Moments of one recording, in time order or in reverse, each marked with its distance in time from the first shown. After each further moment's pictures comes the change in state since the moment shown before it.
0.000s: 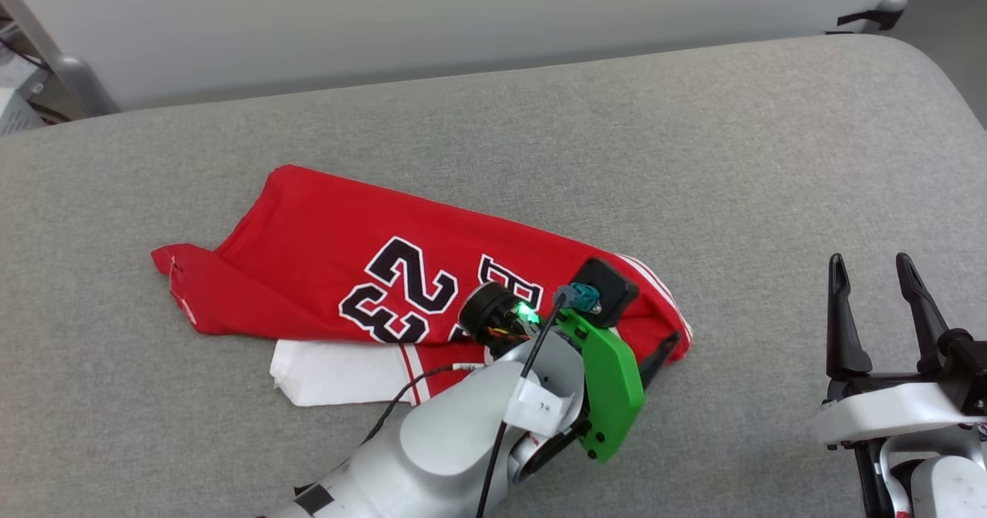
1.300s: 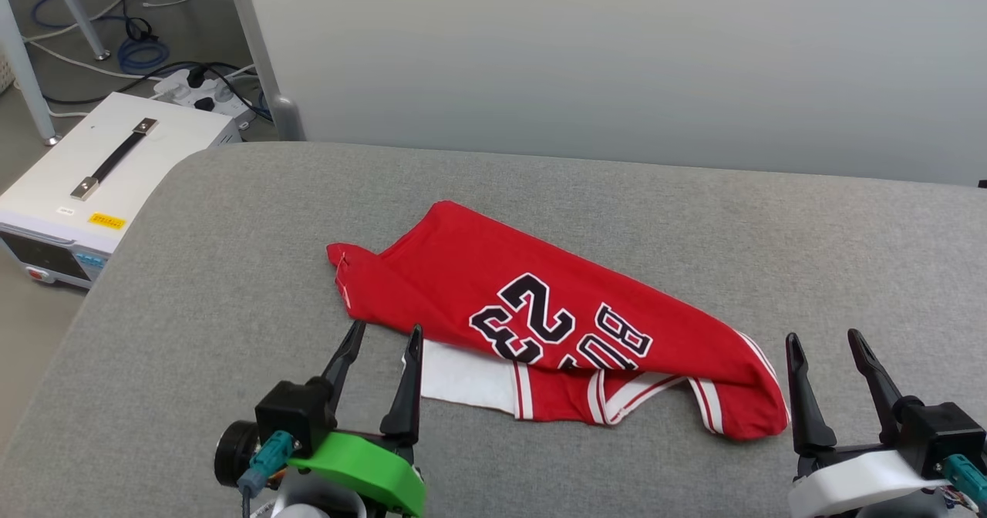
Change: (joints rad) left arm 0.654 0.197 0.670 -0.465 0.282 0.129 -0.326; right arm 0.140 -0.009 0.076 0.006 0.020 0.000 0.000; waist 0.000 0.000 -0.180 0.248
